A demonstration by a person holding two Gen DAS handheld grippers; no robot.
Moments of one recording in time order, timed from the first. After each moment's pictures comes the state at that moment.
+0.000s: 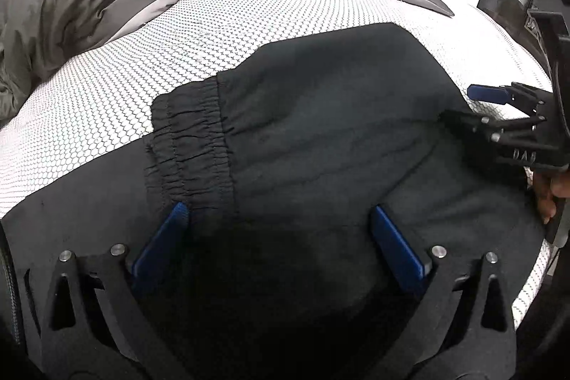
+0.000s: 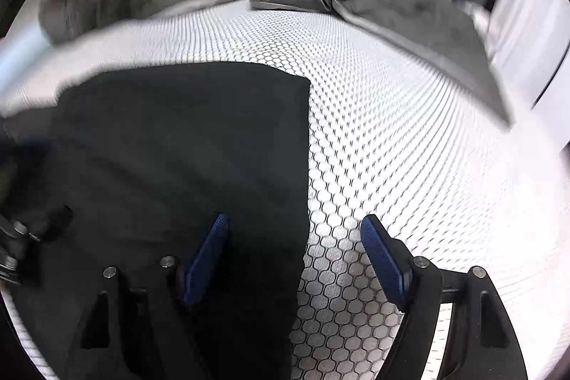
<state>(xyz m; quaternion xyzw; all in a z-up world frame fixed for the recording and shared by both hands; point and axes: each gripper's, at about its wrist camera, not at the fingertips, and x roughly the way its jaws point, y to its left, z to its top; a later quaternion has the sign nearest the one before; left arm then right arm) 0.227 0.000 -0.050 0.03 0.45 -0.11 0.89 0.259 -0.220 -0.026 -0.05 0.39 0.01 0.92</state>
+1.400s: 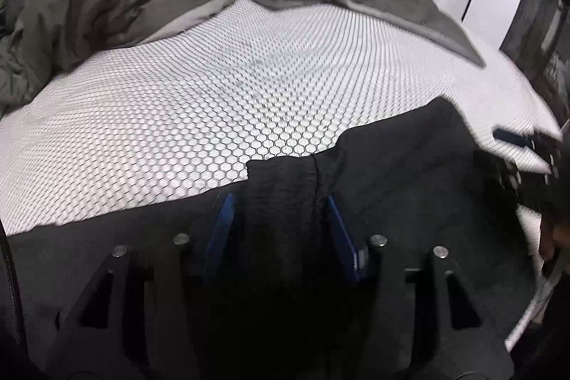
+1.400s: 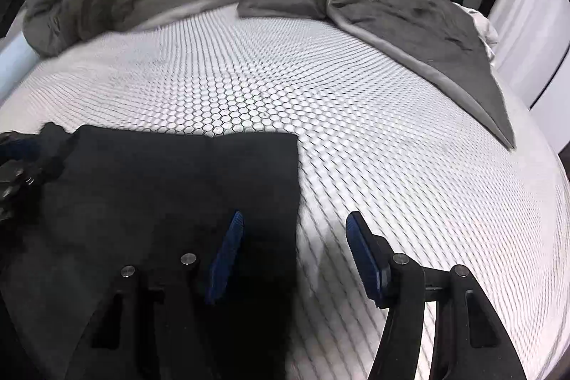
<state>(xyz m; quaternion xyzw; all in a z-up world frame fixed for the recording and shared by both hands) 0.259 0.058 -0.026 -0.04 0.43 -0.07 0.90 0.280 -0.210 -0.010 -0.09 0.38 -0.03 0.92</state>
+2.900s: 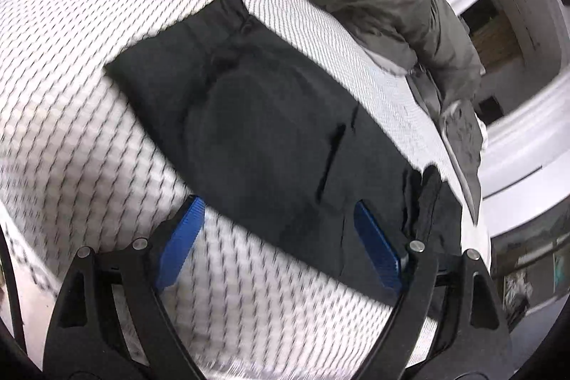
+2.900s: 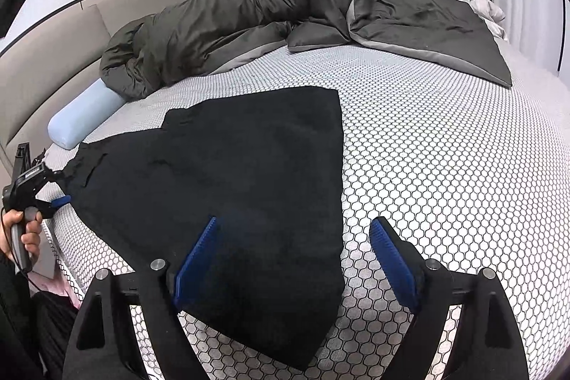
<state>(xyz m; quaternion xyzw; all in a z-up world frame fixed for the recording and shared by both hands) 0.026 0.306 -0.066 -0.40 0.37 0.09 0.83 0.116 -0.229 -0.020 0.04 0.30 0.10 0.95</state>
